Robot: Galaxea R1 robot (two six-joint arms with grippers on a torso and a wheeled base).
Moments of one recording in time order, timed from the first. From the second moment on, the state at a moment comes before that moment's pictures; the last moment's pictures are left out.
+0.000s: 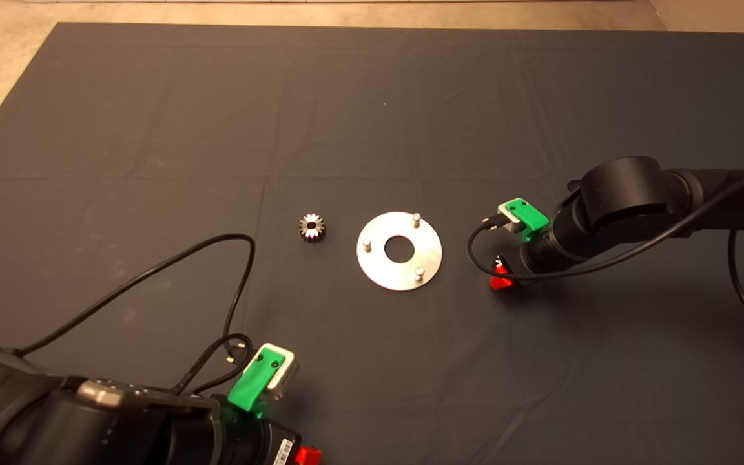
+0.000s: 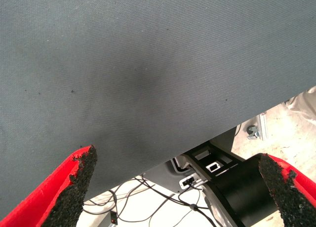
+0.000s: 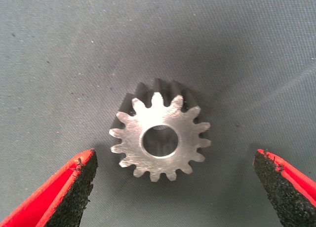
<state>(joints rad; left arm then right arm) 0.06 2.30 -0.34 0.83 1.53 -1.50 0.23 2.41 -0.93 -0.51 -1.52 1.15</state>
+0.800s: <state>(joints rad) 0.06 2.32 -0.34 0.83 1.53 -1.51 0.23 2.41 -0.95 -0.51 -1.44 1.18</state>
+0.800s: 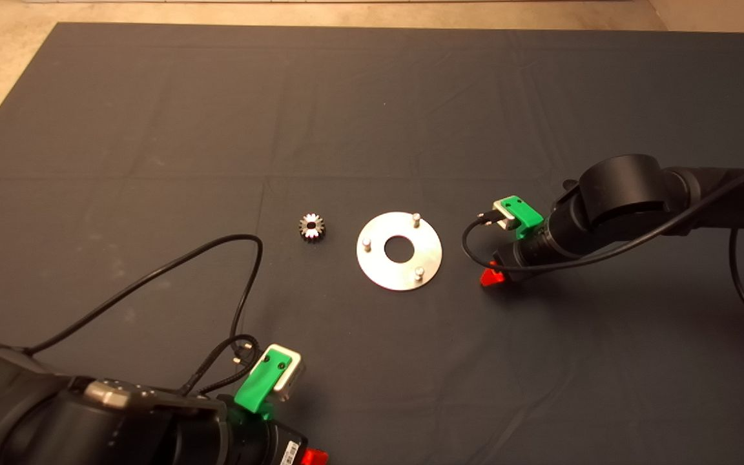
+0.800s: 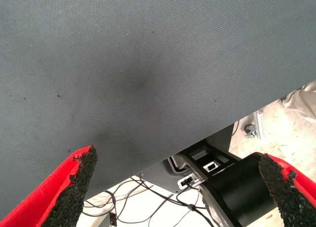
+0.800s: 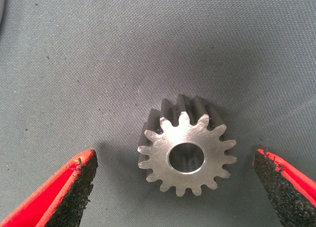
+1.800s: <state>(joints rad) 0.06 2.33 -0.34 0.83 1.53 -1.51 0.23 2.41 -0.95 -0.51 -1.44 1.18</state>
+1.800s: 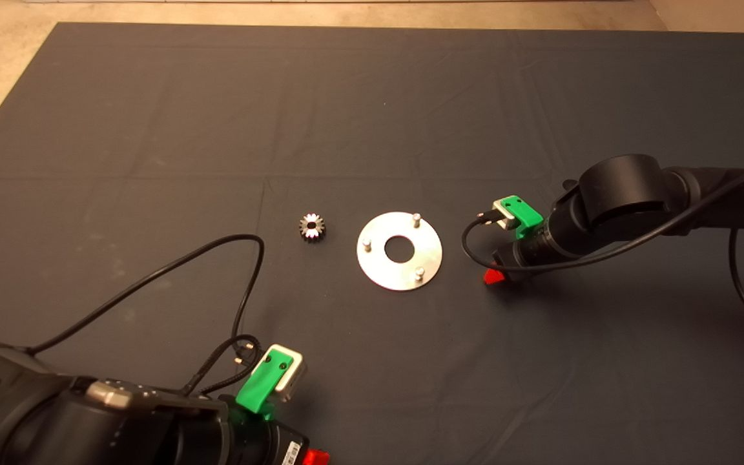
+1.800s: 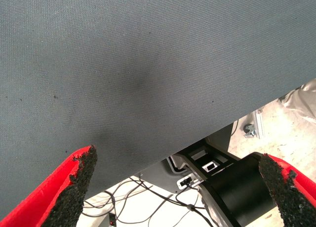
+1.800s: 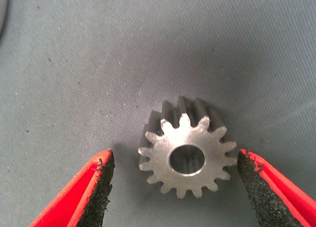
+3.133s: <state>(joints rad) 0.06 2.33 -0.34 0.84 1.53 -1.51 0.22 2.41 -0.96 -0.51 -1.45 1.17</state>
